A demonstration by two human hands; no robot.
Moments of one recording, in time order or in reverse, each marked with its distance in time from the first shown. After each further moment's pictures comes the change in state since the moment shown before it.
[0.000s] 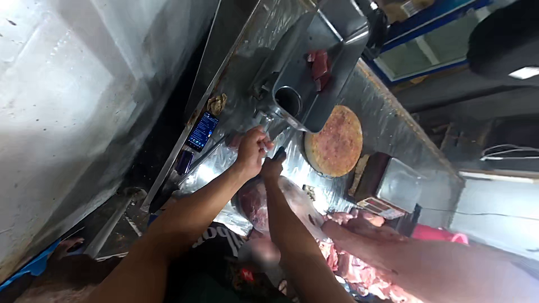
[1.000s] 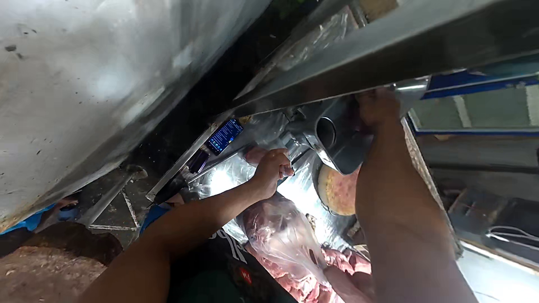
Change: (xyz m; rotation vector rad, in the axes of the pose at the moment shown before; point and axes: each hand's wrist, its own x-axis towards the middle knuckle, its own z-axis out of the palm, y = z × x) left_hand 0.013 0.014 -0.016 -0.176 0.062 -0.088; right_hand 0.165 -0.265 -0.138 -0.557 -0.065 -0.708
